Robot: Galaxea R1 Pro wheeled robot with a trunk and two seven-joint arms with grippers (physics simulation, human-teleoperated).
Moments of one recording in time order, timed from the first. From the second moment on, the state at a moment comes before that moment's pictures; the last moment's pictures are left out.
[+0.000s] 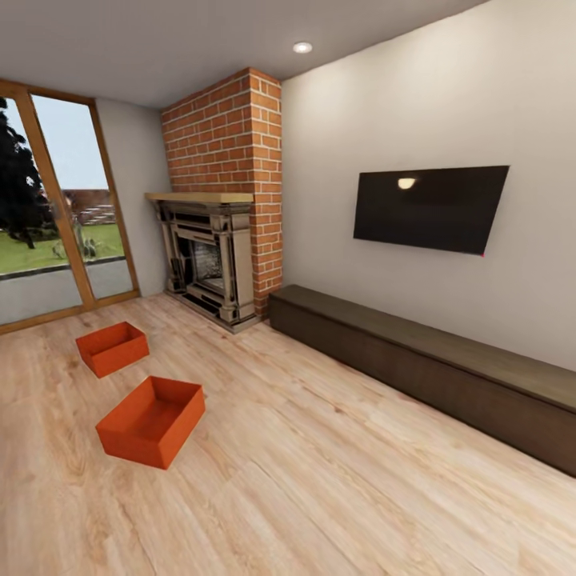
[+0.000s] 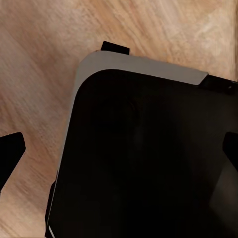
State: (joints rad) left arm 0.00 0.02 0.00 -0.13 0.26 0.03 0.00; right arm -0.15 -0.04 0.04 0.03 0.07 -0.14 -0.03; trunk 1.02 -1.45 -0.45
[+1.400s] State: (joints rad) left arm 0.00 0.02 0.00 -0.13 0.26 0.03 0.00; right arm -0.15 -0.04 0.04 0.03 0.07 -0.14 -0.03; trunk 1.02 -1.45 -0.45
